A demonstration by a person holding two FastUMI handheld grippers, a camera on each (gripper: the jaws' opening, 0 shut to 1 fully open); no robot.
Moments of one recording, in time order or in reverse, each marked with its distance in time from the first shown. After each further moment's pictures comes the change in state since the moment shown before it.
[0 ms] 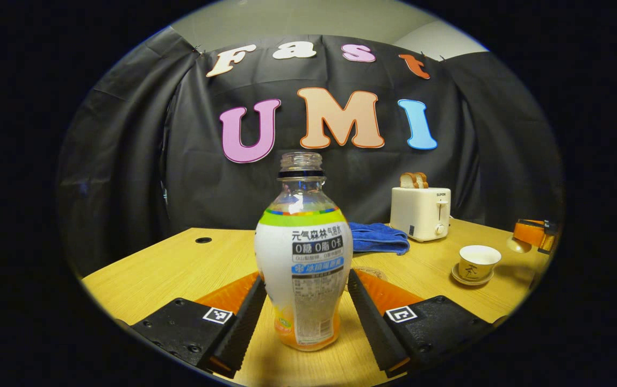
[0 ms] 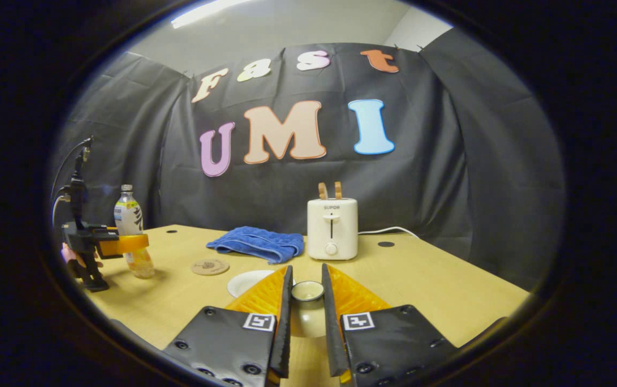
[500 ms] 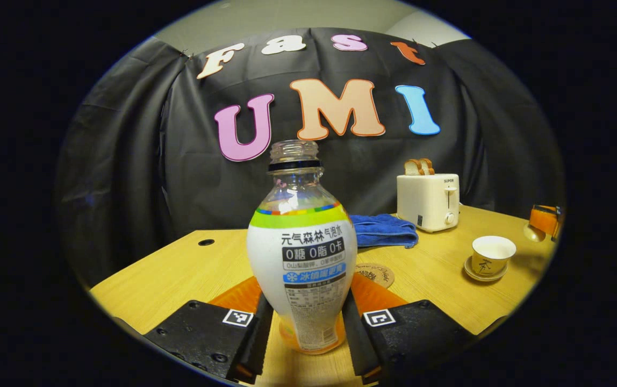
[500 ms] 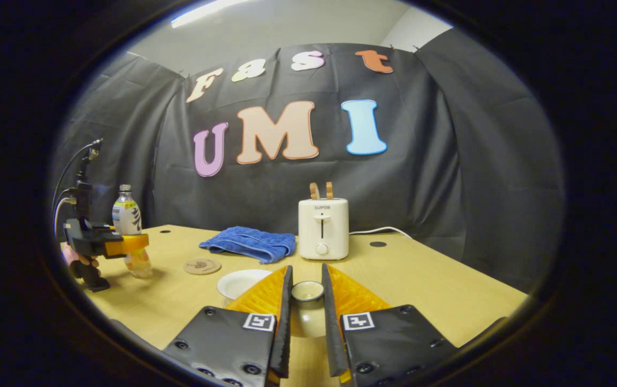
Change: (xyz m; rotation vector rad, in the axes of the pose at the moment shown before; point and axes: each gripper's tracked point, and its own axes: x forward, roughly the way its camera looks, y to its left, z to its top) left arm 0.011 -0.008 -0.003 0.101 0.046 0.045; right arm -0.001 -0.012 0.001 -0.001 -0.002 -0.028
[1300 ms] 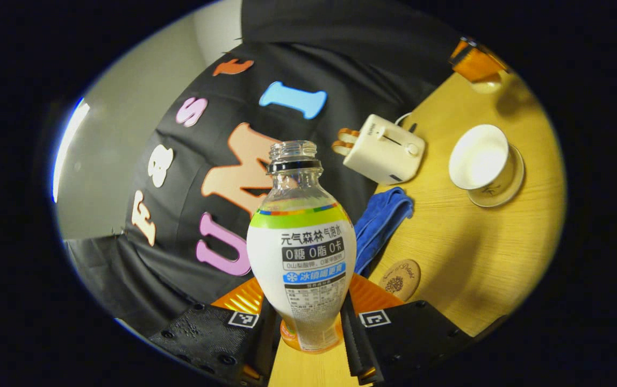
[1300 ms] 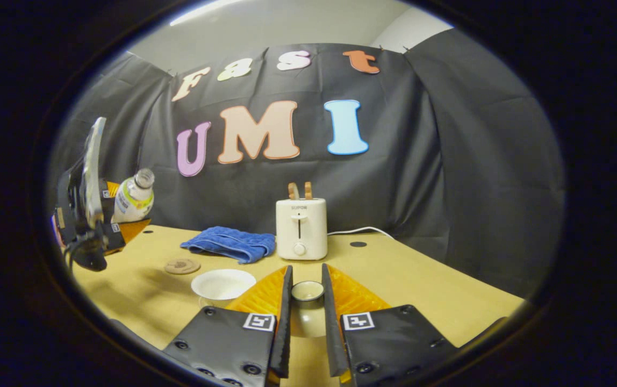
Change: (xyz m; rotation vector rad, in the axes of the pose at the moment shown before) left arm 0.023 -0.080 0.065 1.017 -0.119 -0.009; right arm 0.002 -0.036 0.001 -0.002 -0.003 -0.091
